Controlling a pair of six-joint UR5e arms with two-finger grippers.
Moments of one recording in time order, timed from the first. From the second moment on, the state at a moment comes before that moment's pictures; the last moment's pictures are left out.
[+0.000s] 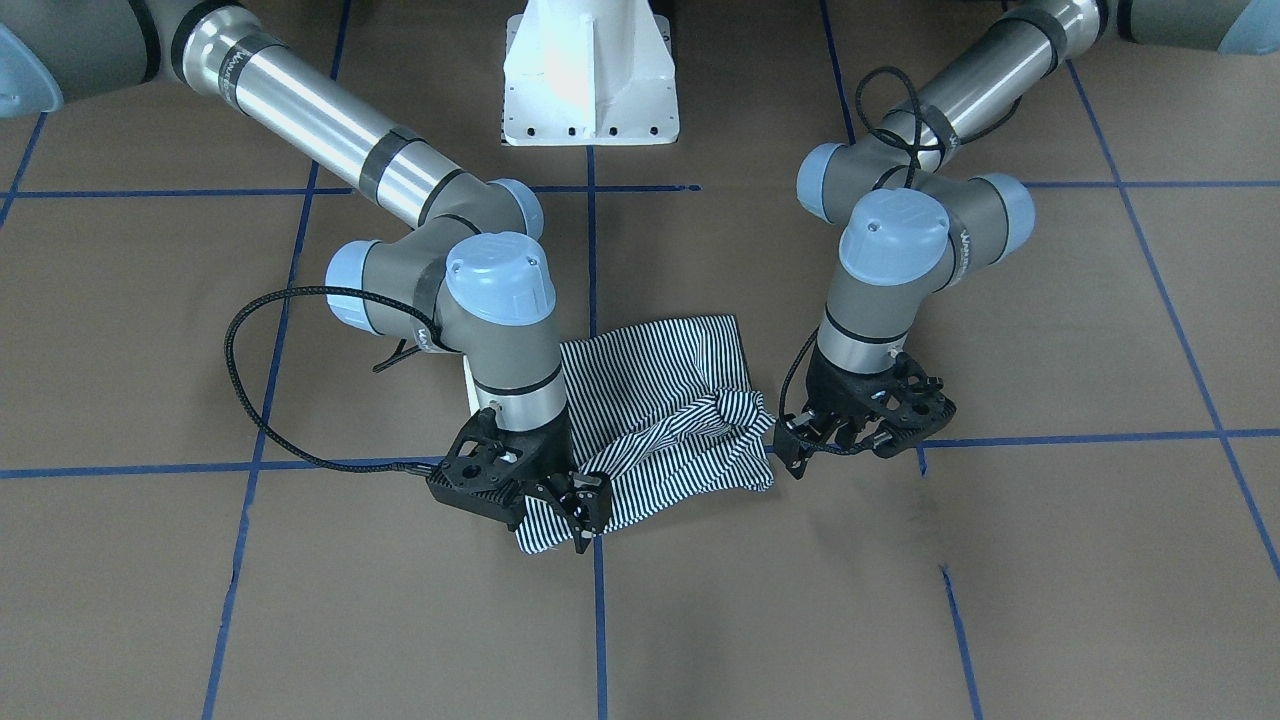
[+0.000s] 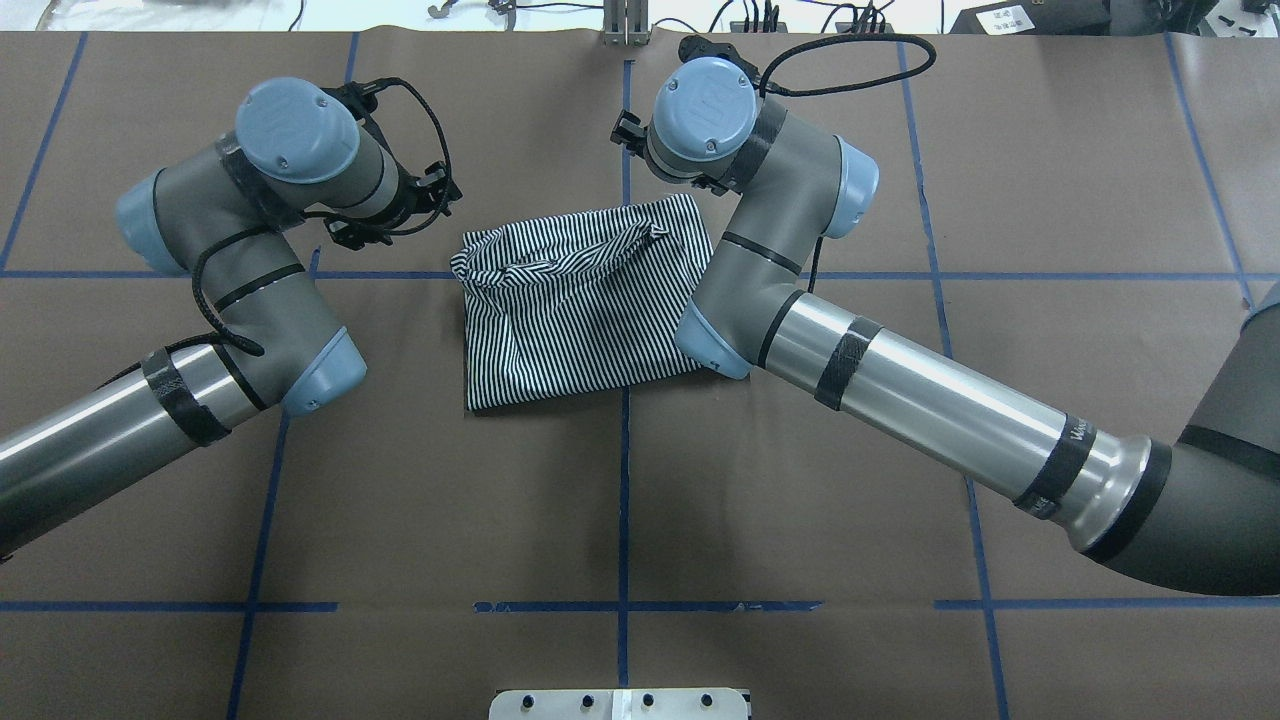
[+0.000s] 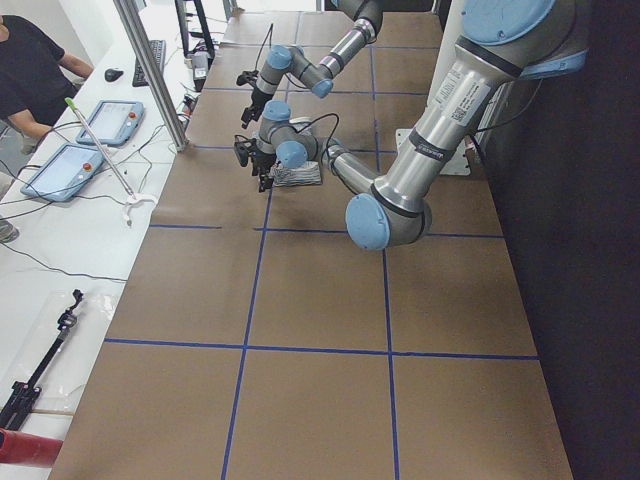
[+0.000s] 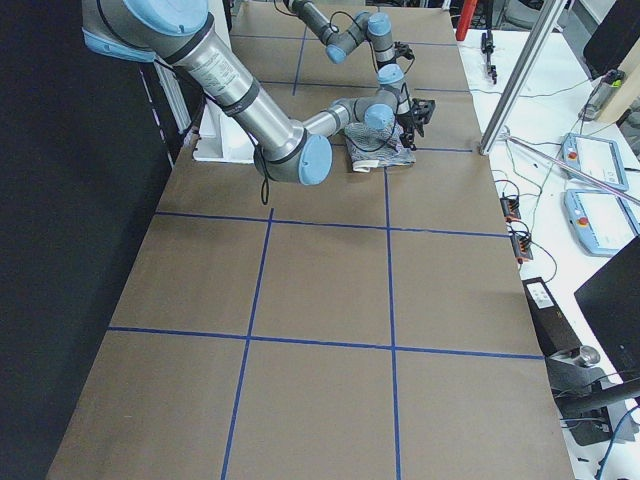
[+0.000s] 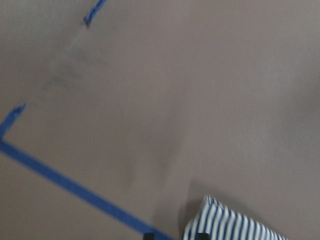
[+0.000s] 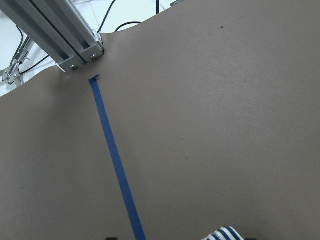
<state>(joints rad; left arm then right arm) -0.78 -2.19 -1.41 -1.93 -1.80 -1.51 0.69 -0.60 1.03 -1.07 1.61 1.56</state>
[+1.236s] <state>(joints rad) -0.63 -2.24 -1.54 -1.96 -1.99 -1.86 1.00 -0.73 1.09 -1.08 2.09 1.16</state>
